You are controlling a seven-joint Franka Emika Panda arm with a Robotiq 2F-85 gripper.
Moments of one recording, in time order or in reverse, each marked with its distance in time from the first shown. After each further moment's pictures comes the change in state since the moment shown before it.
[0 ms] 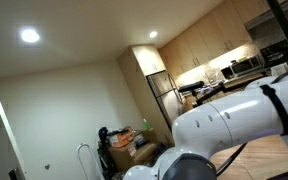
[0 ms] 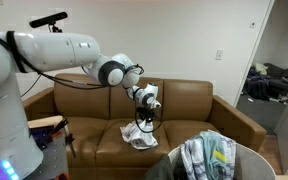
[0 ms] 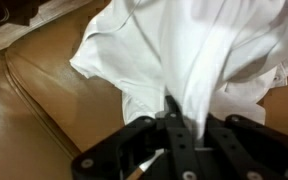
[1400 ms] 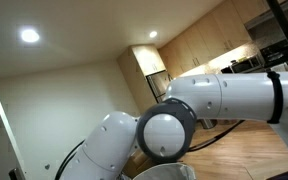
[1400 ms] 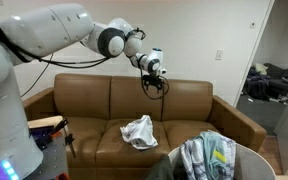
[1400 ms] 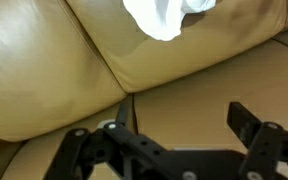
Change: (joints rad) arm -0.018 -0.369 0.075 -0.096 0.005 -0.052 0.019
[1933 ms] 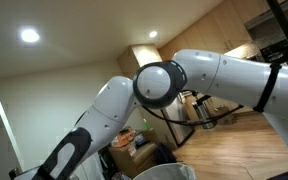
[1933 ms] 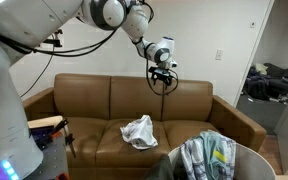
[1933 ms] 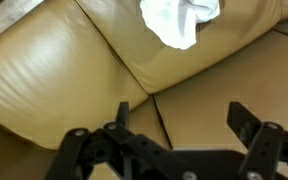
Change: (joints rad) arm -0.172 -0.288 0.026 -0.340 0.083 0.028 -0.018
